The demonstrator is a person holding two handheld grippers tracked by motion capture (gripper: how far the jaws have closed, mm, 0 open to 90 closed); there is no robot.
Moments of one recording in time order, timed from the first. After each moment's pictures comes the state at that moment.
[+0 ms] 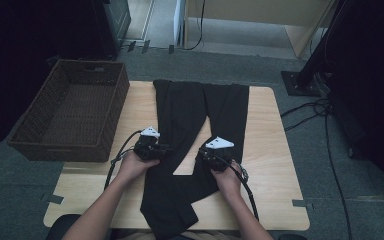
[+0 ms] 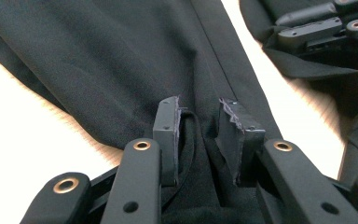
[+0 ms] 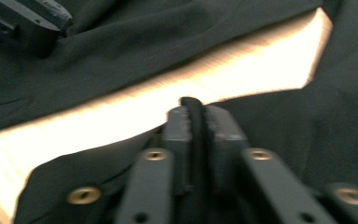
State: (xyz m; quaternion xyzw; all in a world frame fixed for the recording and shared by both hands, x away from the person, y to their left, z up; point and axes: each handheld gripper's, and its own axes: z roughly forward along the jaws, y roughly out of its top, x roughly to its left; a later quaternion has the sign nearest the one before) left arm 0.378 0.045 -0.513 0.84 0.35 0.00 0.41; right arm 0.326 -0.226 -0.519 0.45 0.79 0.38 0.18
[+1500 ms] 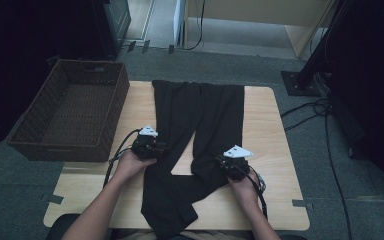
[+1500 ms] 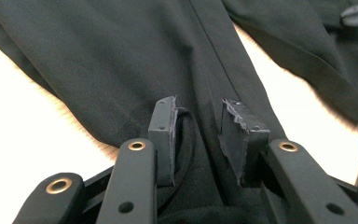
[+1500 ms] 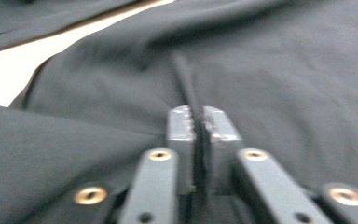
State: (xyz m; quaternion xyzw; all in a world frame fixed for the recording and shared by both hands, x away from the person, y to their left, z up) left arm 0.380 0.051 -0.511 0.85 0.35 0.03 0.39; right arm 0.298 -0.278 -0.520 0.46 0.79 0.37 0.20
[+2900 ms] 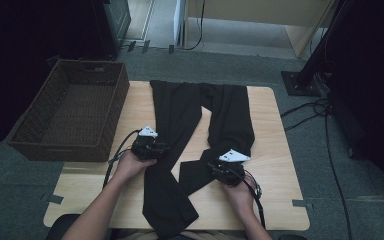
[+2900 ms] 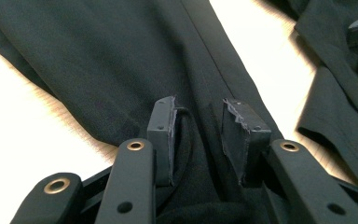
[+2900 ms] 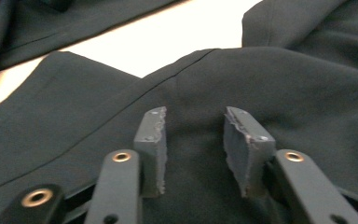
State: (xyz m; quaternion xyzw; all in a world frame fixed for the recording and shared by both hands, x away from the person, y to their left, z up) left arm 0.378 0.052 -0.512 0.85 0.35 0.03 0.40; right arm 0.281 -0.258 -0.520 0.46 0.78 0.38 0.18
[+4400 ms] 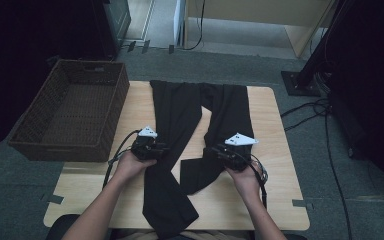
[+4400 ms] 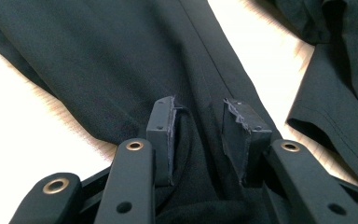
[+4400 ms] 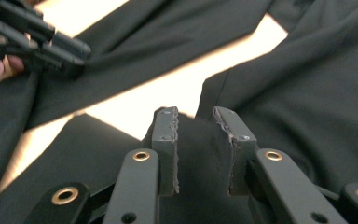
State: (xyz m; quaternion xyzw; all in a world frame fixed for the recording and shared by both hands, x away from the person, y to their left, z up) left arm 0.377 0.052 -0.512 0.84 0.35 0.03 0.40; right arm 0.302 -0.270 -0.466 0.45 0.78 0.40 0.18
